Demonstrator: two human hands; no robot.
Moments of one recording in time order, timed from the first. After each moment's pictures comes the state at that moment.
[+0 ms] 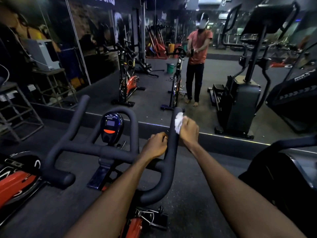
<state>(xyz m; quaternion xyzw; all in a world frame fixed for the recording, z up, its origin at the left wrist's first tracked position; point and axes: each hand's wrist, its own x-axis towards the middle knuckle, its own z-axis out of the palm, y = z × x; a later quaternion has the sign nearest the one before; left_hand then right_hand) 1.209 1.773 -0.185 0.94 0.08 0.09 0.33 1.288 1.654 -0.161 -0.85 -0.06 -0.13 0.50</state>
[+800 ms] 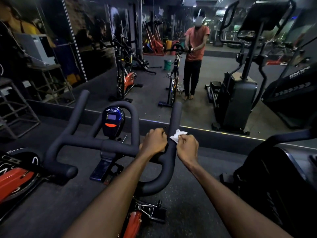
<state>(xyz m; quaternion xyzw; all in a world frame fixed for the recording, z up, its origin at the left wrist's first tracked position) 1.198 1.770 -0.186 0.95 0.13 0.12 0.27 1.208 1.633 -0.194 -0.86 -0.08 -0.14 0.49</state>
